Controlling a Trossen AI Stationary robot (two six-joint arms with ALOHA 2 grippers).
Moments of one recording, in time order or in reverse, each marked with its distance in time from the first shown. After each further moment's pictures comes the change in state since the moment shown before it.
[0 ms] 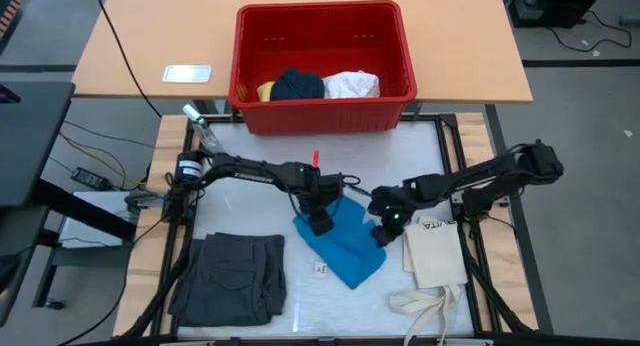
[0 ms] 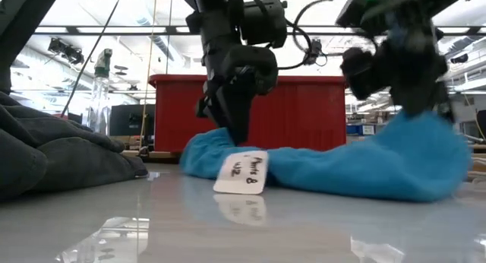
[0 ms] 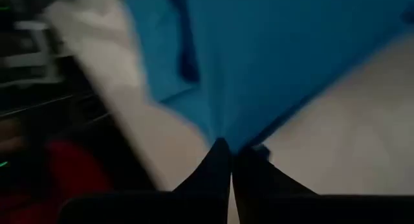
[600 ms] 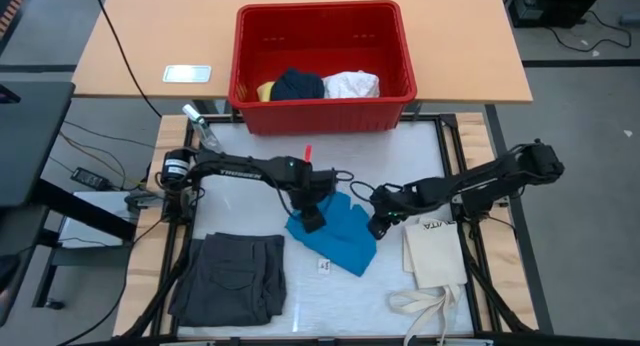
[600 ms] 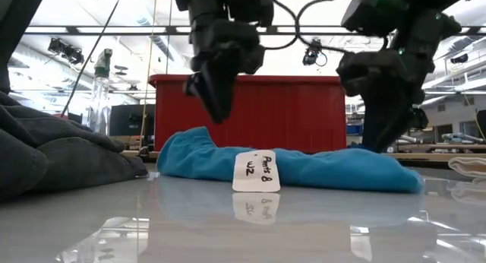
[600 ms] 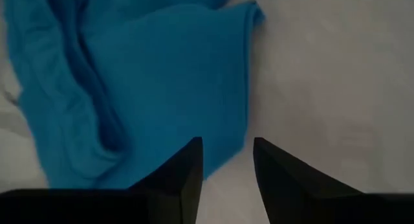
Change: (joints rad) left arm -0.016 -0.102 0.000 -0.120 -0.041 -0.008; right arm 0.039 0.024 0.000 -0.068 0.593 -0.111
